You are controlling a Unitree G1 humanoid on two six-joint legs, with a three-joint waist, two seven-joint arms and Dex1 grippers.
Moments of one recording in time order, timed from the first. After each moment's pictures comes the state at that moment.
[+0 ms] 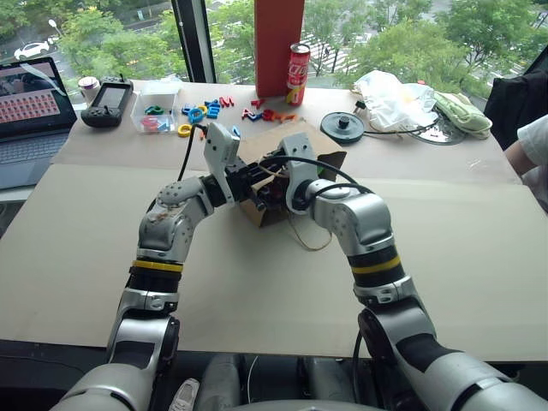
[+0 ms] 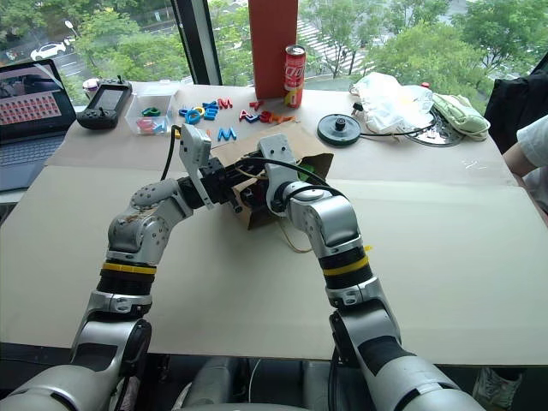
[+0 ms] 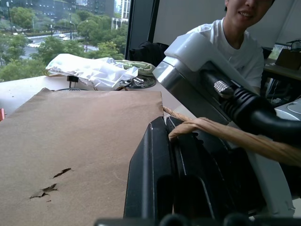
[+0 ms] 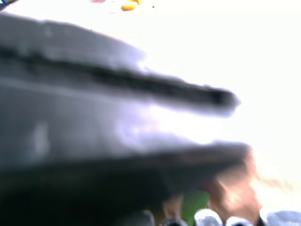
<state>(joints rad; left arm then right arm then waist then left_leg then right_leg) -0.70 0.28 0.01 0.17 -0.43 0.42 -0.84 -0.80 -0.08 0.13 0.01 0.25 1.05 0.18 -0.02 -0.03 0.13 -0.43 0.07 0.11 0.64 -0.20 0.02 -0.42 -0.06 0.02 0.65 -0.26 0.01</state>
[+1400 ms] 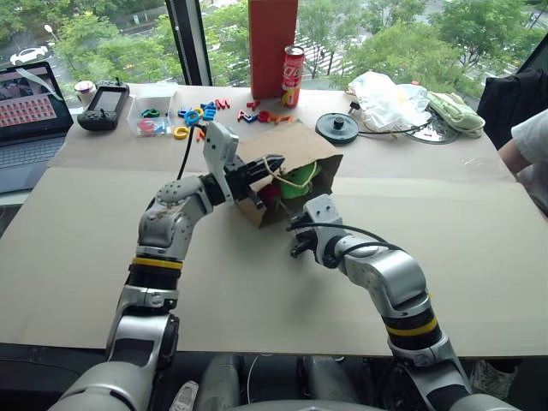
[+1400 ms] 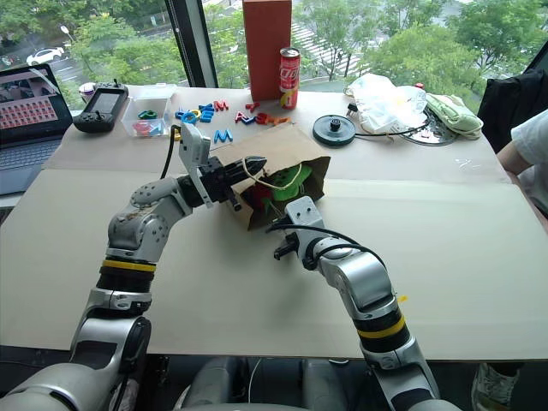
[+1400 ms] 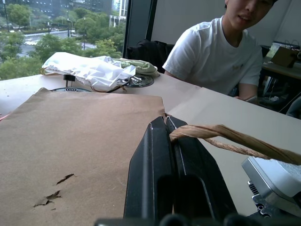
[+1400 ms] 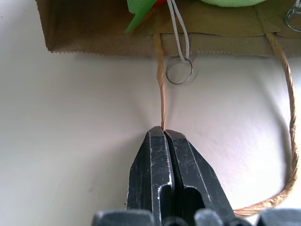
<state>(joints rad) -0.72 0.29 0.02 0.21 -0.43 0.42 -0.84 -0.46 -0.20 0.24 -0.33 0.21 1.24 0.19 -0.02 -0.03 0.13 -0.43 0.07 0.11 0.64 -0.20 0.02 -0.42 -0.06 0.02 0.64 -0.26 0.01</state>
